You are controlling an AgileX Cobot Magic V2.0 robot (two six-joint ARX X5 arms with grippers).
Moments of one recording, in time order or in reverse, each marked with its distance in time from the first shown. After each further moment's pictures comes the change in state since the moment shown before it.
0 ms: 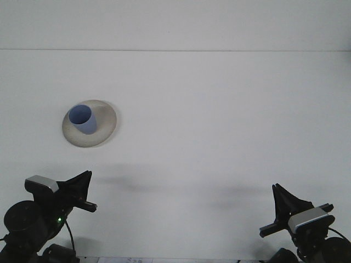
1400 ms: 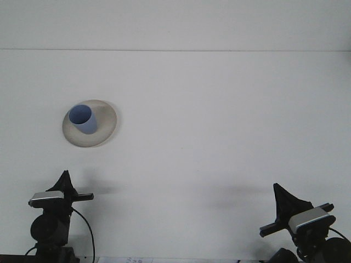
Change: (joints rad) left arm 0.219 -0.347 -0.652 0.513 -0.333 0.277; right arm 0.000 0.000 0.000 0.016 0.000 -0.006
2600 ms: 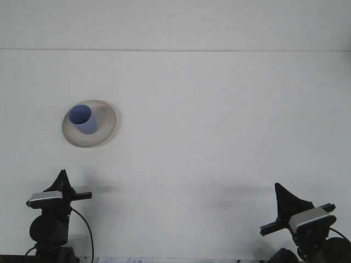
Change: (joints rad) left arm 0.010 -0.002 -0.002 0.026 -0.011 0.013; right arm -0.029 0.000 0.000 0.000 0.000 -0.014
